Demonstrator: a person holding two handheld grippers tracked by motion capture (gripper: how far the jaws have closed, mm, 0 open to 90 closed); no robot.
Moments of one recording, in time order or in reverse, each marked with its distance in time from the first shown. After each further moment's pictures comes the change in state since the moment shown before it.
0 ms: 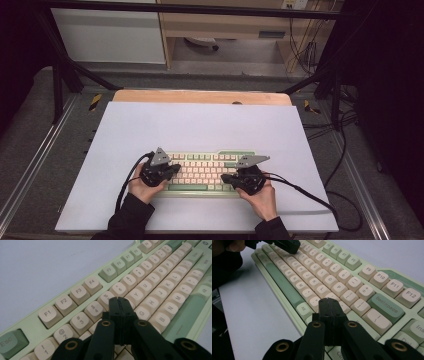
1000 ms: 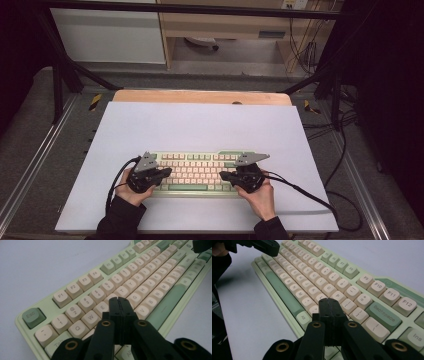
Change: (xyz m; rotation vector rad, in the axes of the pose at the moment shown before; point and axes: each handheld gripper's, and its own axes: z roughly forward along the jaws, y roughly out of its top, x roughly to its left) left arm 0.004 -0.016 -0.034 -0.035 -0.015 -0.013; right arm 0.002 0.007 0.001 -0.029 -0.013 0.014
